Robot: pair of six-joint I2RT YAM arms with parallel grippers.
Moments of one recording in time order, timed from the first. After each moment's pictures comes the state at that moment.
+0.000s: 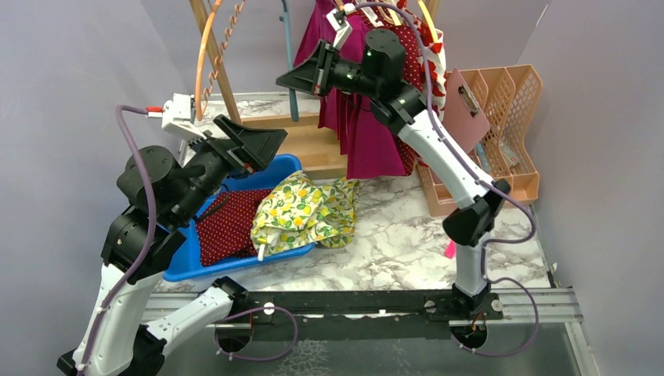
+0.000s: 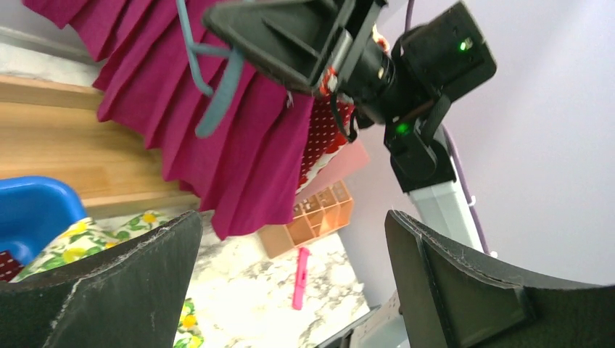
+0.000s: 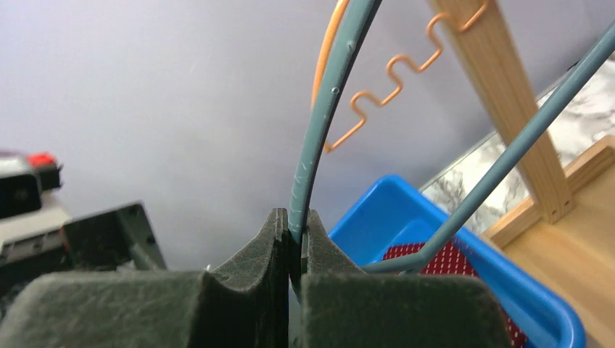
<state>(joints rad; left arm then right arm) -0.57 0.84 1.51 -0.64 -0.04 -0.78 0.70 1.93 2.23 -0.18 -0.59 0.77</state>
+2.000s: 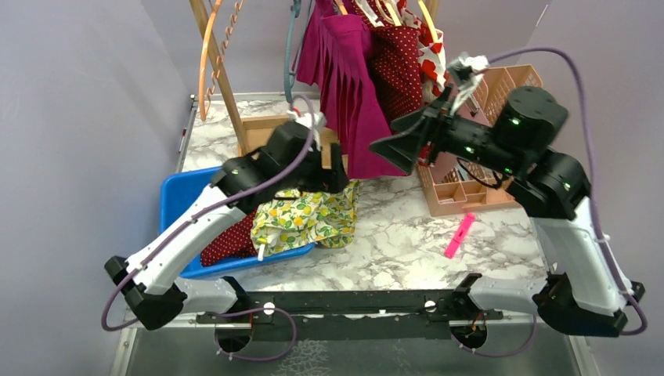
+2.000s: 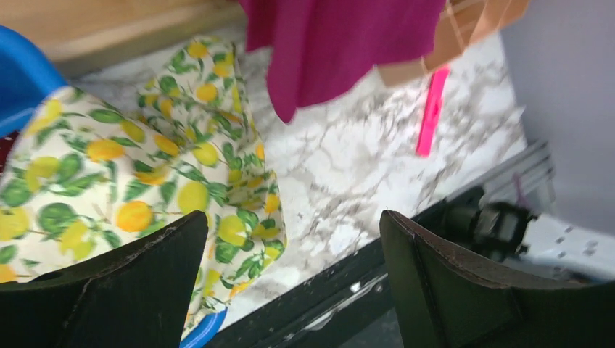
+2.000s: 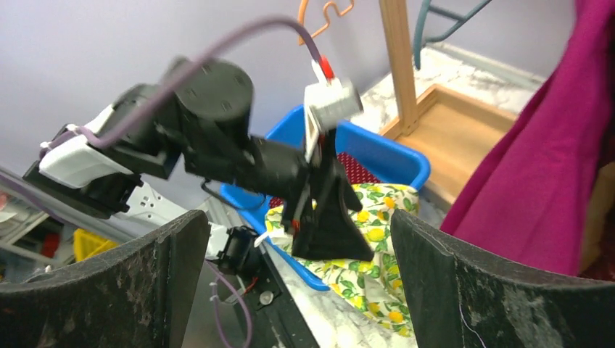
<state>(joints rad) -0.75 1.22 1.49 -0.86 -0.02 -0.59 0.74 1.22 1.85 -0.70 -0.33 0.36</state>
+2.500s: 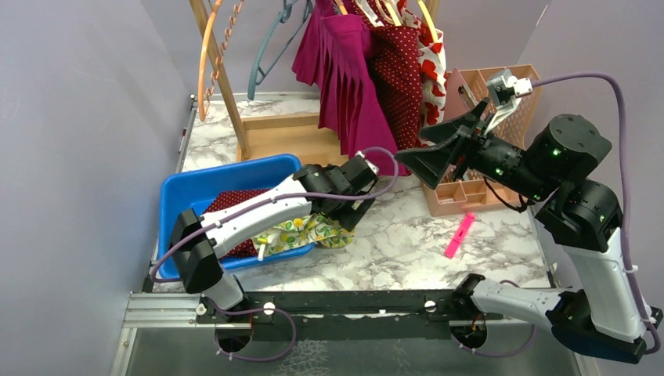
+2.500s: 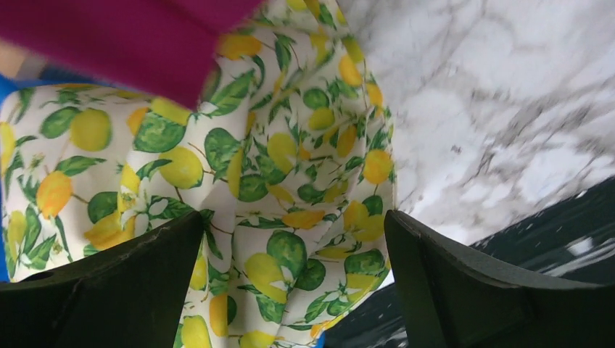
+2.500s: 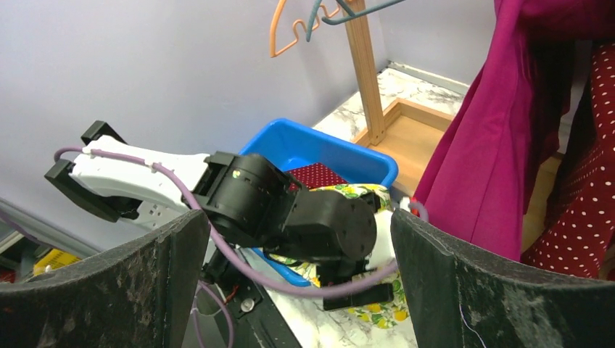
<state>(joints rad) -1.00 1.56 1.44 -0.98 -0.28 -0.28 0.74 1.02 1.75 -0.71 -0.20 0.31</state>
